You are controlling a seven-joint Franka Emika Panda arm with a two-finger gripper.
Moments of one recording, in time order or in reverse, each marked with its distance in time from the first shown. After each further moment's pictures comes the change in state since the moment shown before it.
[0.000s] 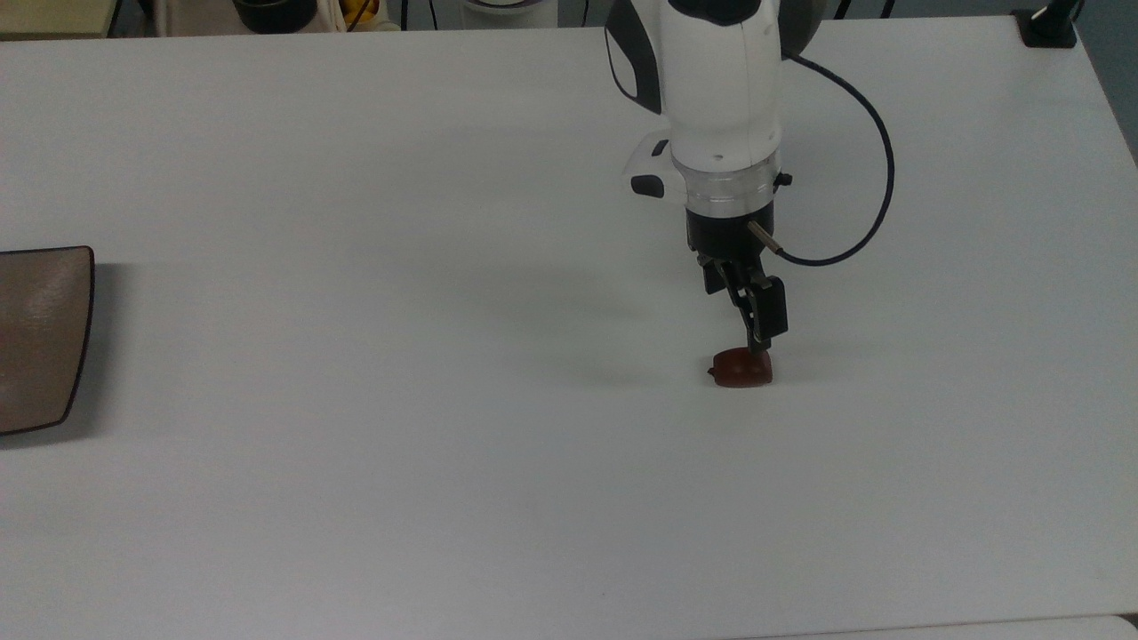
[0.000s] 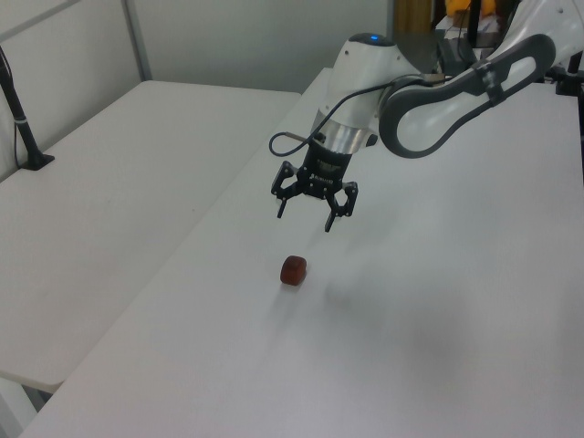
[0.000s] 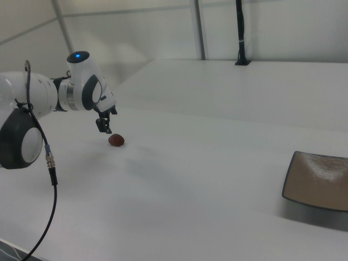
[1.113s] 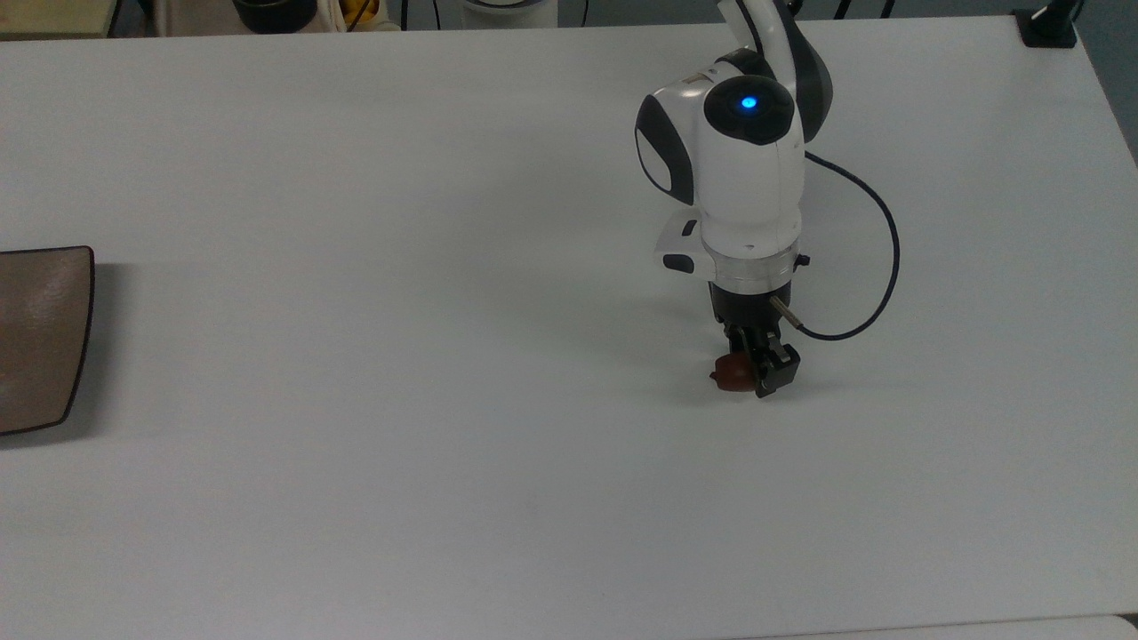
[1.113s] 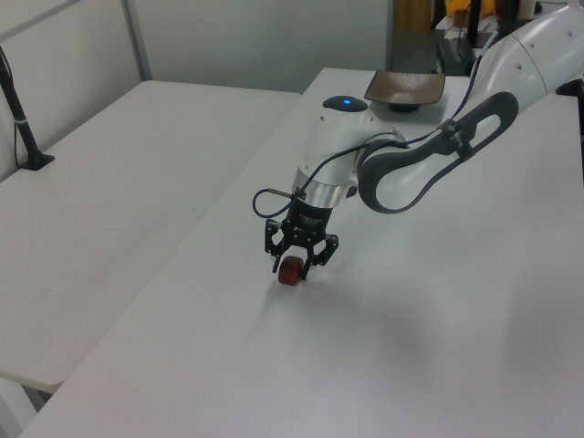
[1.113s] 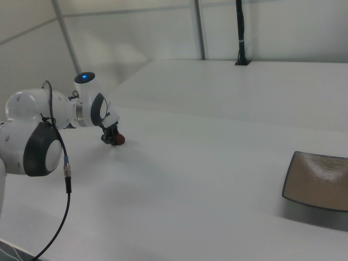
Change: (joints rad) arm 0.052 0.217 0.000 0.140 -0.101 0.036 0.059
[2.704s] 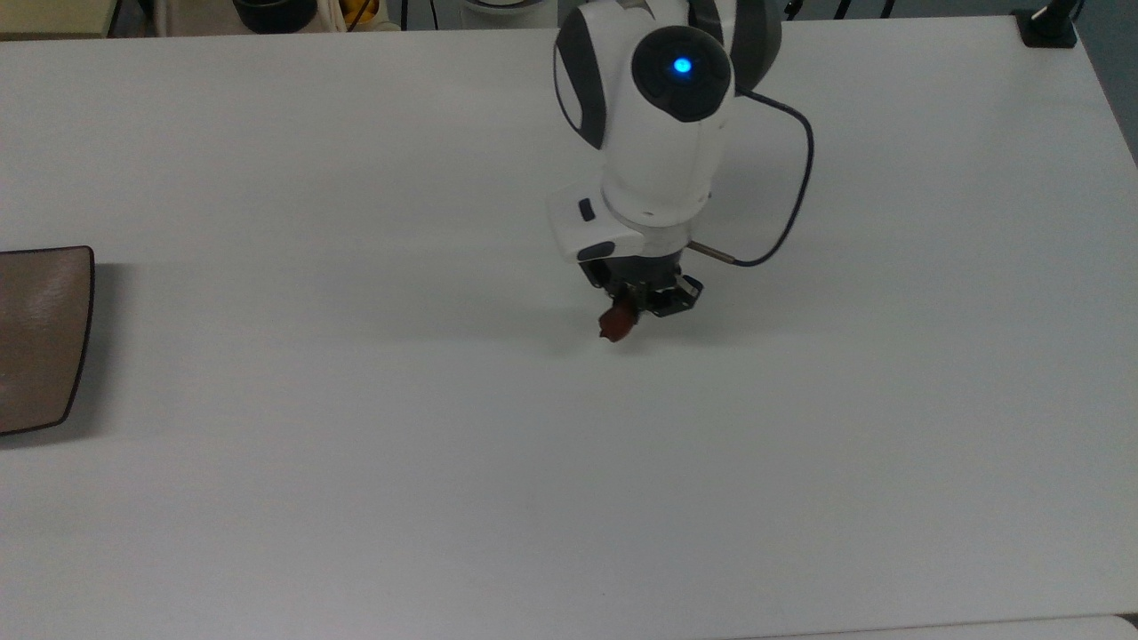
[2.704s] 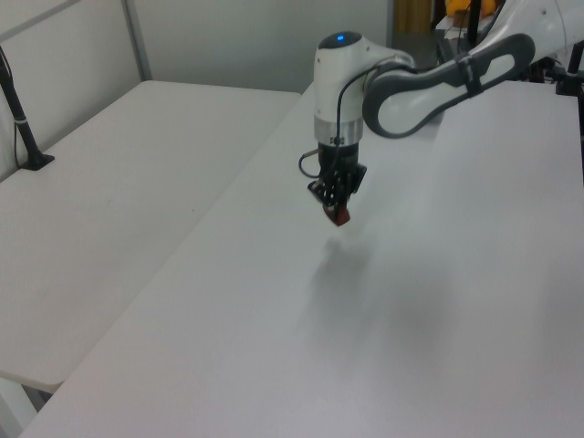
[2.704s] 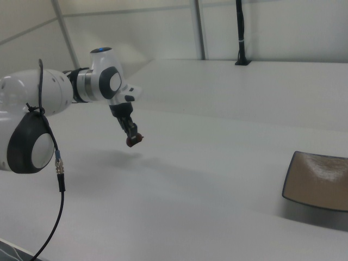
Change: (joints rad) arm -0.127 -0.168 -0.012 0.000 -0.023 -0.474 -0.822
